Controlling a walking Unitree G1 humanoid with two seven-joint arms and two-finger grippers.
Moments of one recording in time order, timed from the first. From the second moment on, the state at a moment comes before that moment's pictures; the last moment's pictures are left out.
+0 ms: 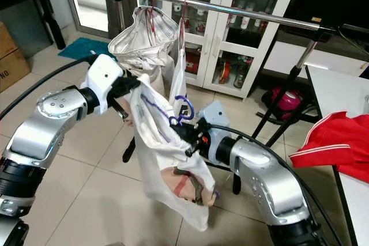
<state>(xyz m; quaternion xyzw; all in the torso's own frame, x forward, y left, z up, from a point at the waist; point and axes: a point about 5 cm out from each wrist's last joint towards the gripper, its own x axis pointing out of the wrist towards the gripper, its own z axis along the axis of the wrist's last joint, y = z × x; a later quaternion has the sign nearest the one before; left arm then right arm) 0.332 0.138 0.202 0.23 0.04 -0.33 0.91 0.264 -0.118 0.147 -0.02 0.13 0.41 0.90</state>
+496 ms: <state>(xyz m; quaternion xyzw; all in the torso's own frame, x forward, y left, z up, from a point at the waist) 0.316 0.135 0.198 0.22 0.07 -0.36 0.91 0.274 -0.118 0.139 -0.02 0.15 0.37 0.92</state>
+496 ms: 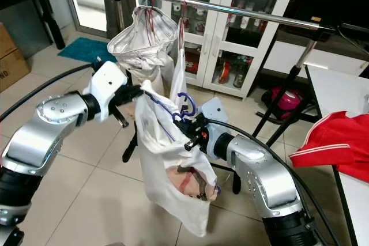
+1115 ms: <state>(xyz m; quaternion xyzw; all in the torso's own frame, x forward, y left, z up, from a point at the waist) 0.290 0.175 0.242 0.17 0.06 -0.48 0.86 0.279 -0.115 0.145 -0.03 0.14 0.39 0.91</state>
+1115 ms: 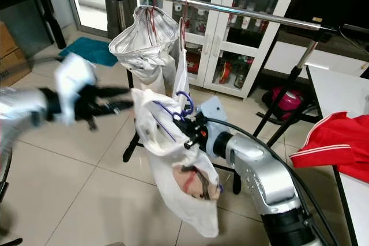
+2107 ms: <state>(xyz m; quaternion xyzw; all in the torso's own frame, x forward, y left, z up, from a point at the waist) 0.297 0.183 0.193 0.12 0.03 -0.26 0.96 0.289 -0.099 0.179 0.09 0.09 0.44 0.89</state>
